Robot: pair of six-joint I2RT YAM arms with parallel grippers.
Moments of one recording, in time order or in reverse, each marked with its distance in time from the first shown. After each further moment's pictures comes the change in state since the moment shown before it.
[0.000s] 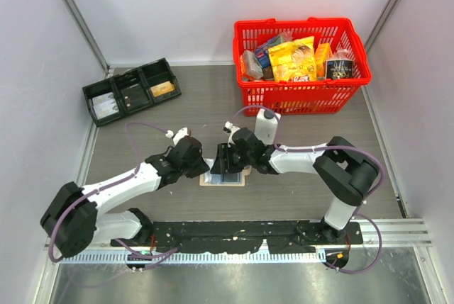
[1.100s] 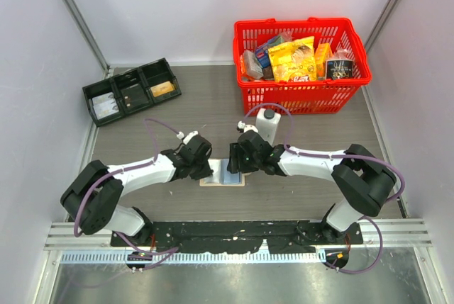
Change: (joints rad) left arm -0.005 0.186 0.051 -0.002 0.032 0.049; right arm -0.001 -0.116 -0.023 -0.239 0.286 -0.030
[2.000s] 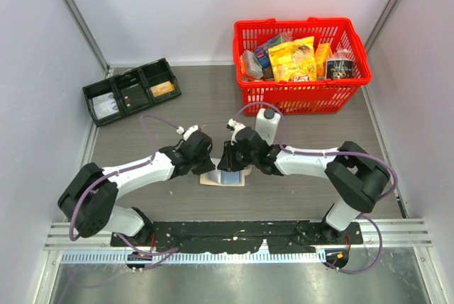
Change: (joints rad) left arm 0.000 -0.043 0.051 -0.008 -0.021 -0.014; right arm 0.005 0.067 0.013 0.229 -0.235 -0.015
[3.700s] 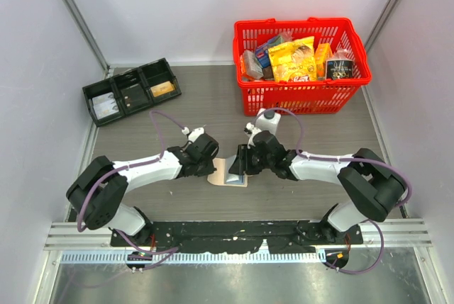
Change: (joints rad) left arm -0.046 0.096 0.030 -0.040 -0.092 0.065; right arm -0.105 -0.142 -0.183 0.004 -0.038 0.031
